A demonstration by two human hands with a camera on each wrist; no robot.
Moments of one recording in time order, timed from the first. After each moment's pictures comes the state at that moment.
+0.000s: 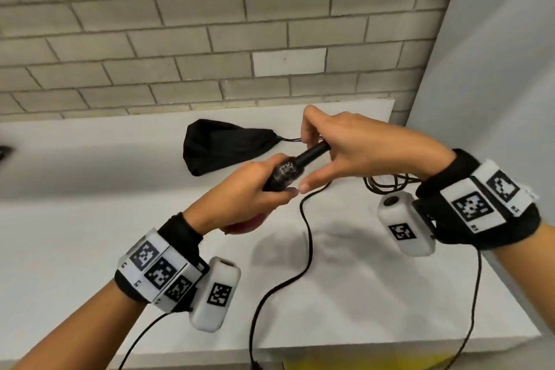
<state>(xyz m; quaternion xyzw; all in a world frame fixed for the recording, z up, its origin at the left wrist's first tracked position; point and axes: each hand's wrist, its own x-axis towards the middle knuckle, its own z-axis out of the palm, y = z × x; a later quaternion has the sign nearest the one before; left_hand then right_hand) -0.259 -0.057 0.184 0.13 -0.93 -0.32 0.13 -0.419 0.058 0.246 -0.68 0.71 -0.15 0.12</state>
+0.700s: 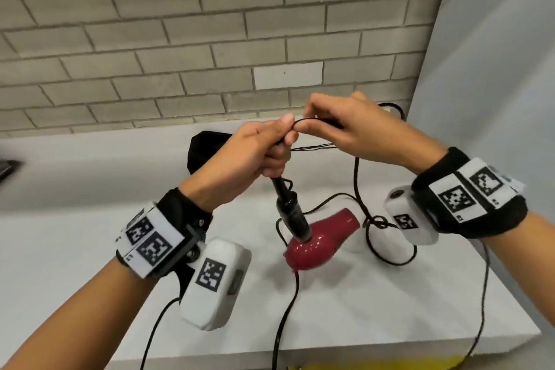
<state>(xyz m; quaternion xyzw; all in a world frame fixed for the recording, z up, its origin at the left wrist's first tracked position) -0.268 -0.048 0.233 0.07 -0.72 -0.67 0.18 -0.430 0.054 0.250 -0.72 0.63 -0.28 -0.07</state>
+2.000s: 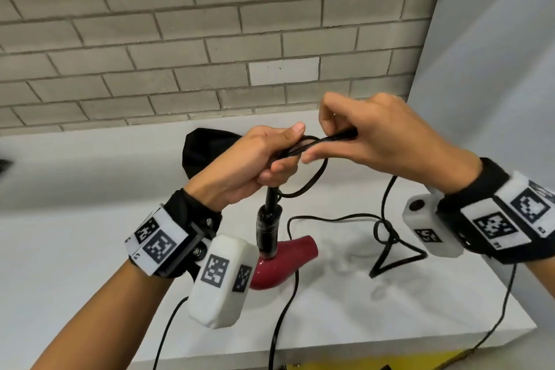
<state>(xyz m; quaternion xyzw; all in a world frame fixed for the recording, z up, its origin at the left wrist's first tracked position) -0.273 -0.047 0.231 0.06 -0.71 -0.70 0.08 -0.410 0.091 0.259 -0.70 0.66 -0.24 -0.16</state>
